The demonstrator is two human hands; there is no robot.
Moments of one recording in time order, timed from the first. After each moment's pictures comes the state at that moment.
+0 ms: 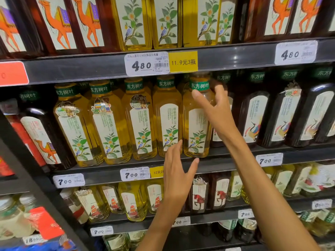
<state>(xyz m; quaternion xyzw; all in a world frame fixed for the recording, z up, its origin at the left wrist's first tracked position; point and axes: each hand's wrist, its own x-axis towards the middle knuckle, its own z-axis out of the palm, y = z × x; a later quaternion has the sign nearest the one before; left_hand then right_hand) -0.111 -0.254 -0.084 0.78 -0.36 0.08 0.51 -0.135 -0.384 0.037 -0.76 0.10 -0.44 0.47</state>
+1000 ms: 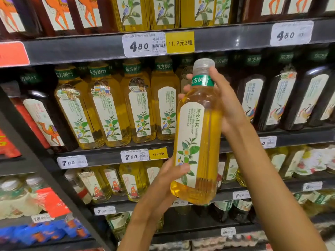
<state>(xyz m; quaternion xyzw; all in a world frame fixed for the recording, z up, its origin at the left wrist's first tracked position) -0.151 -0.178 -0.063 0.47 -0.30 -0.43 0.71 -0.177 -0.354 0.049 -0.50 -0.05 -0.19 0.84</state>
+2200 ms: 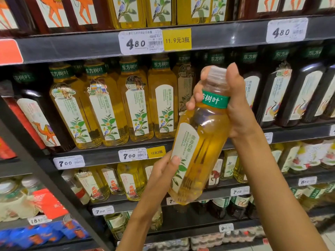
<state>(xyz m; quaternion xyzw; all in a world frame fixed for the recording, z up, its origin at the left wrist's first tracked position) -0.157 -0.173 -0.064 0.61 -0.37 -0.25 0.65 -0.198 -0.340 0.050 -0.55 -0.22 -0.22 0.78</state>
